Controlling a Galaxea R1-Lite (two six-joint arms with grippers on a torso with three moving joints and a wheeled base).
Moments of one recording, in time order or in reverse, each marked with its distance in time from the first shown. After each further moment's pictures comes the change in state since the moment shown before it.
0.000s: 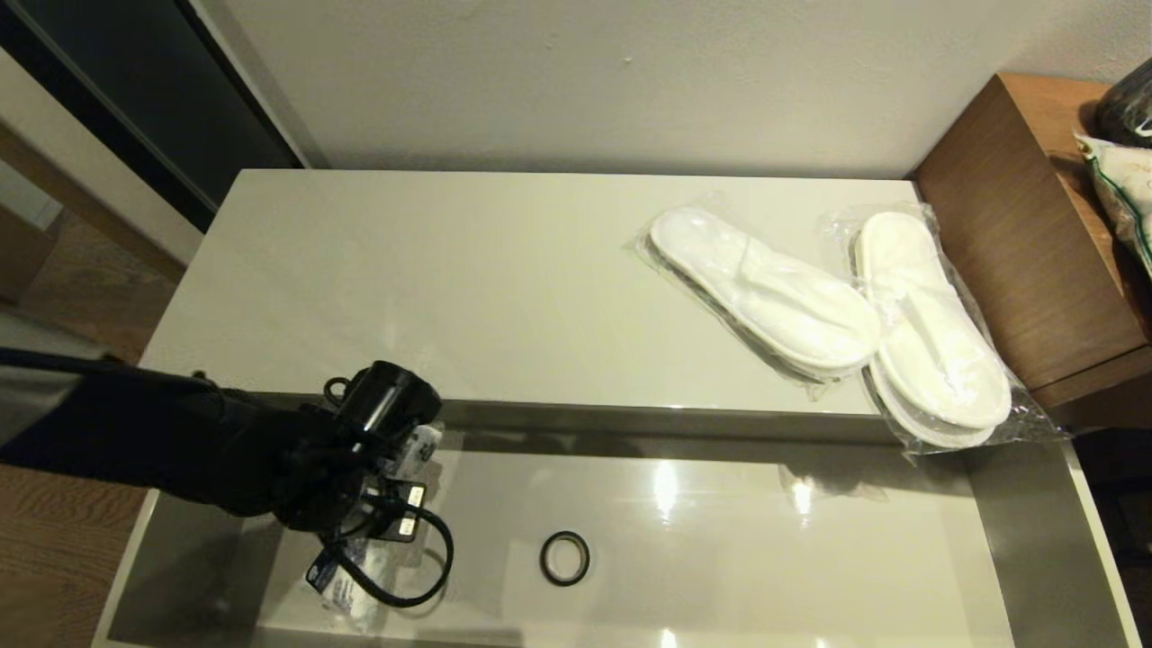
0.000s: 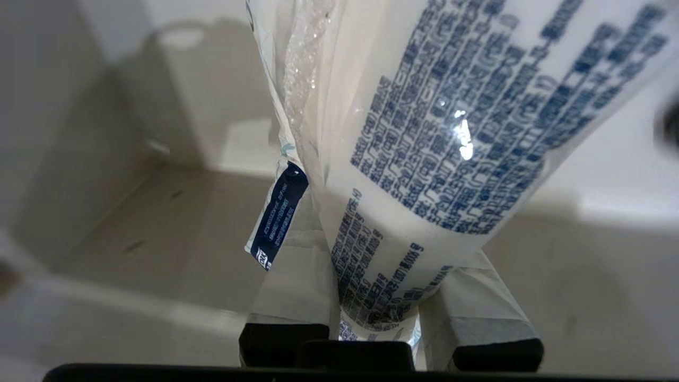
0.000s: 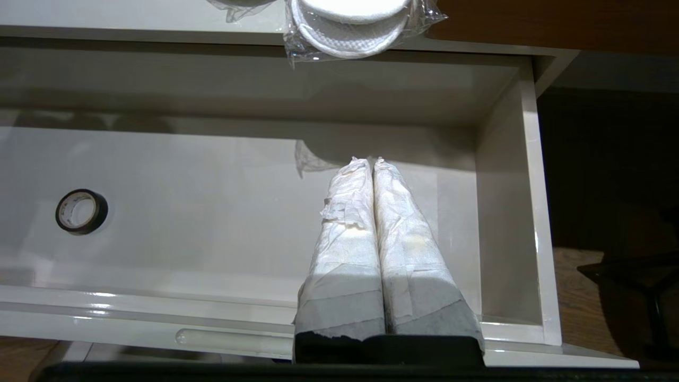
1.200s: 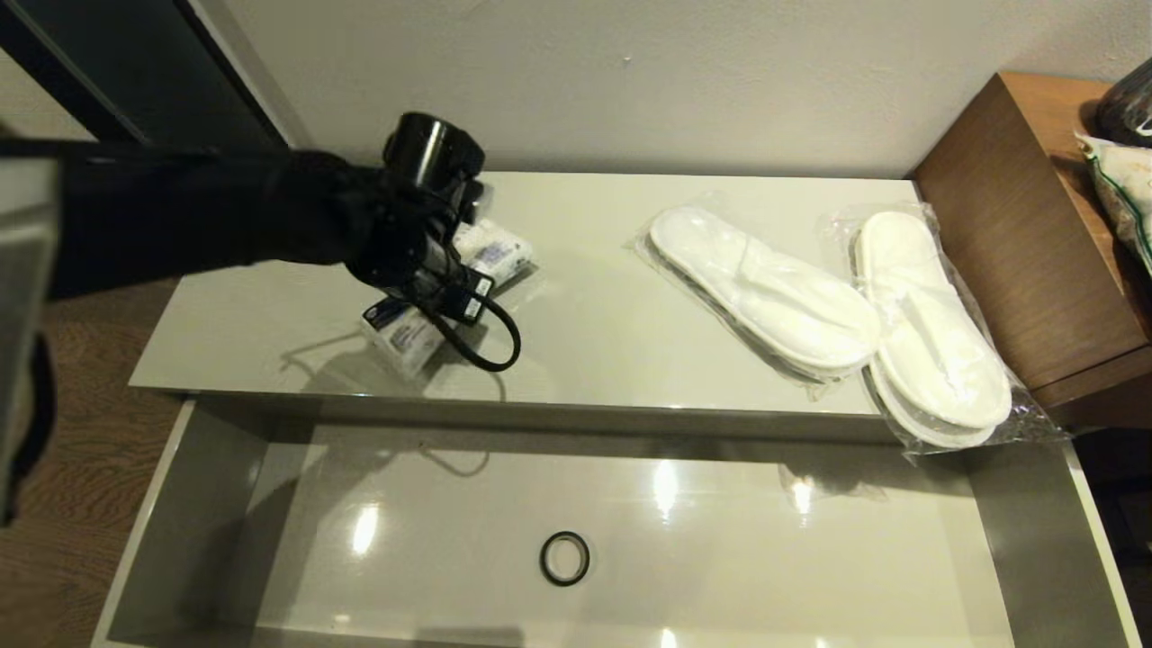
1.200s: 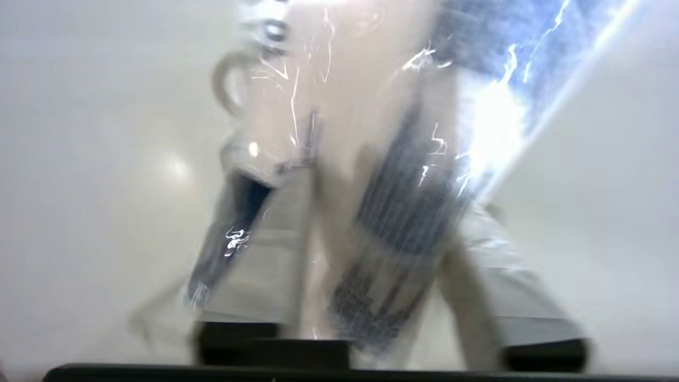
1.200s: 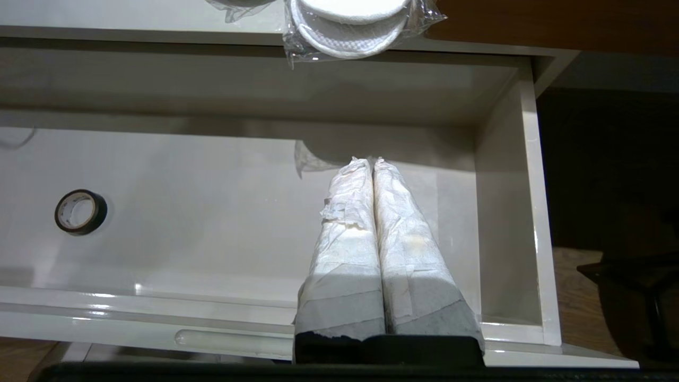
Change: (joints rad) left arm -0.026 0.217 -0.982 0.285 0.031 0.413; right arm -0.001 0.000 0.000 0.000 0.000 0.000
